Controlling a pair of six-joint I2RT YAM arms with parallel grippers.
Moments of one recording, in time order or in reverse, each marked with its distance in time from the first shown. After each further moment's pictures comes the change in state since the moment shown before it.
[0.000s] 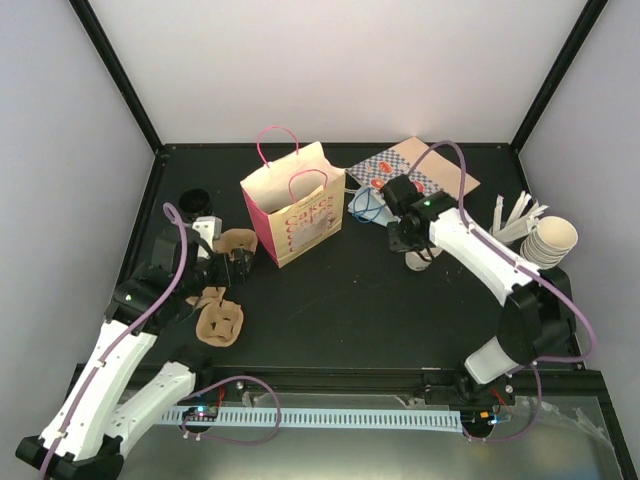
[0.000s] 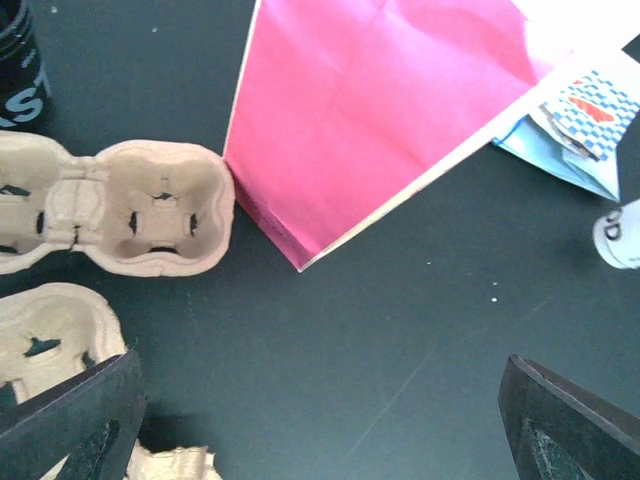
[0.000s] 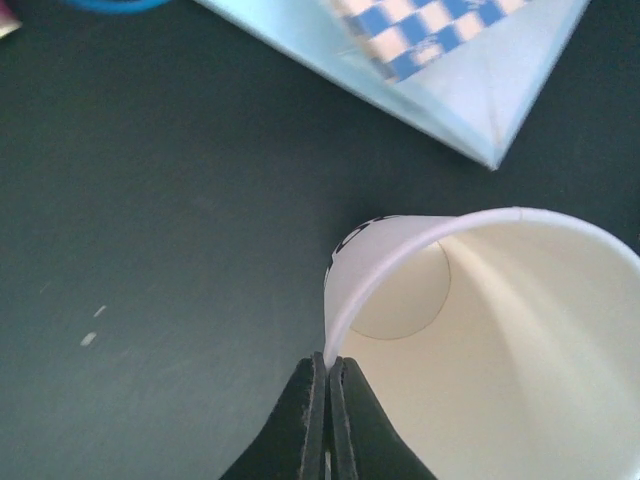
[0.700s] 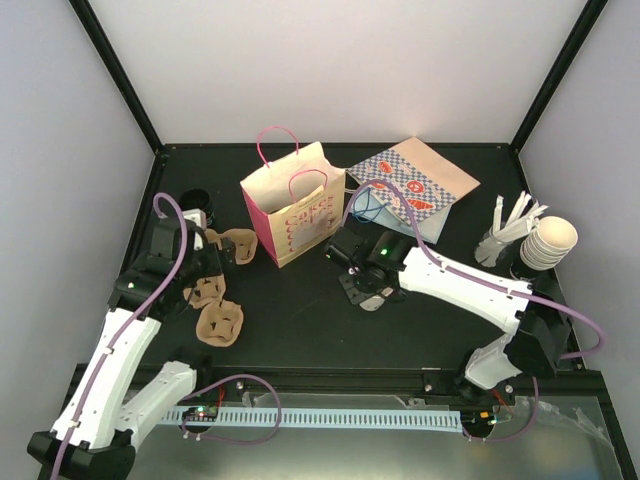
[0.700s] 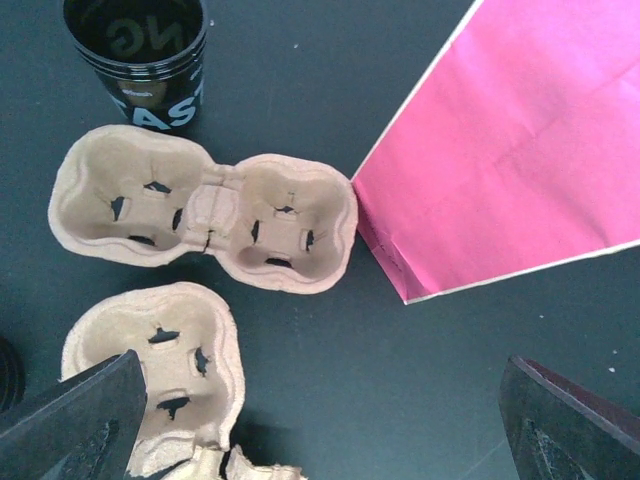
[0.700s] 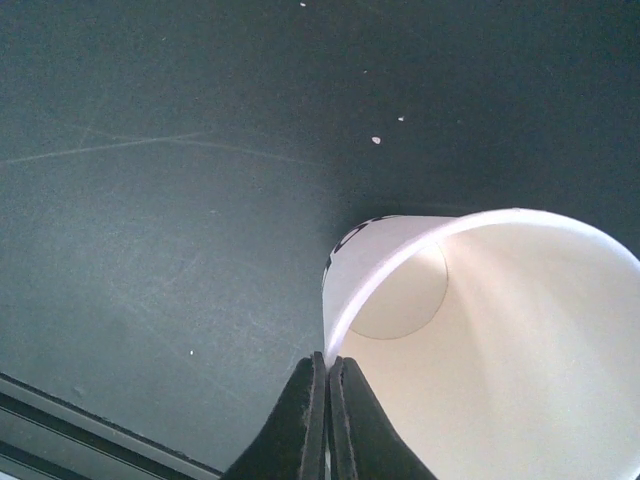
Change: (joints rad) left arm 0.106 0.064 0.026 -0.027 -0.151 0.013; right arm 0.505 -0.074 -0.005 -0.109 -0.077 0.057
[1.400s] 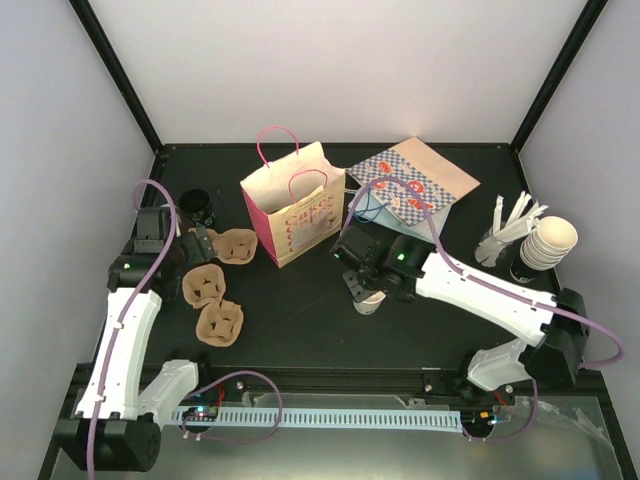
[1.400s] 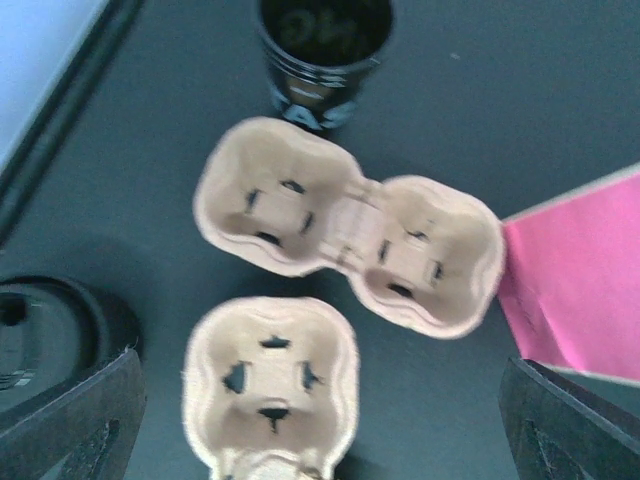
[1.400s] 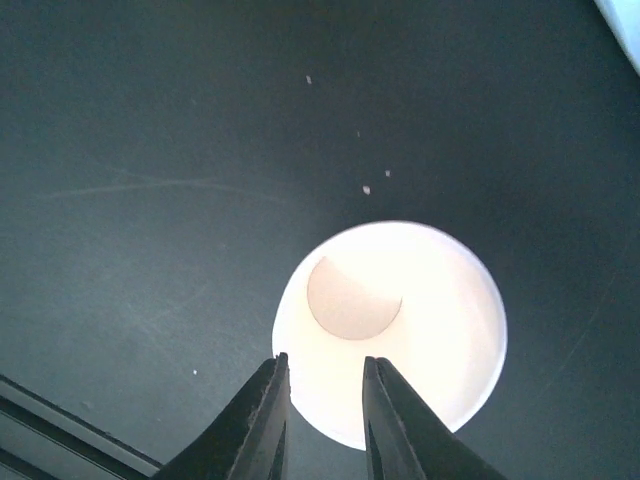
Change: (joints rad) left arm 0.254 0.103 0.002 0.007 0.002 0.058; right arm 0.022 -0.075 -0.038 0.058 0.049 -0.036
